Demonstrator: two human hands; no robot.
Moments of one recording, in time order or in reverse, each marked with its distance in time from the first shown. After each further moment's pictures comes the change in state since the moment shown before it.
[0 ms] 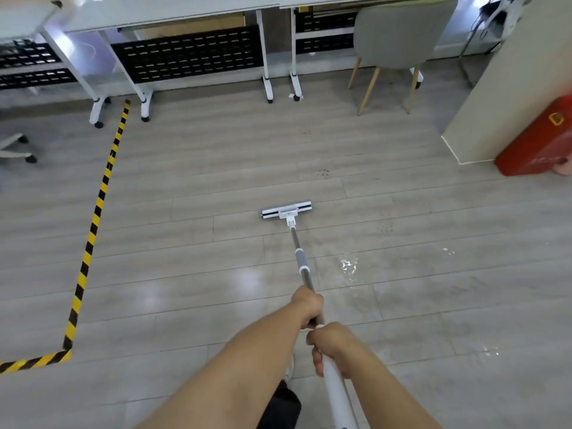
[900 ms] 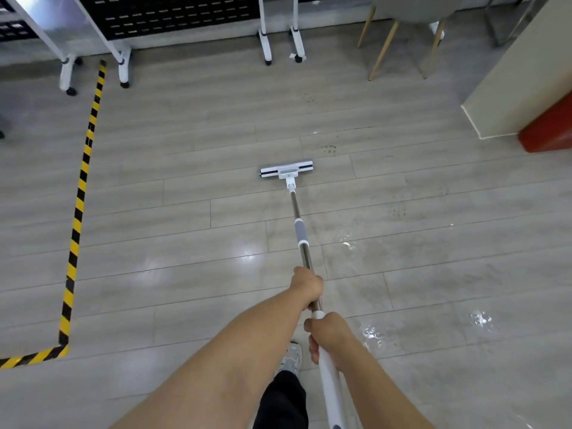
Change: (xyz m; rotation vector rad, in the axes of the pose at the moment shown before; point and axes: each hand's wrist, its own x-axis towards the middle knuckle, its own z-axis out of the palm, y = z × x) left_hand 0.132 0.029 -0.044 0.056 0.038 -0.071; right_hand 0.100 -0.060 0.045 -0.020 0.079 -0.008
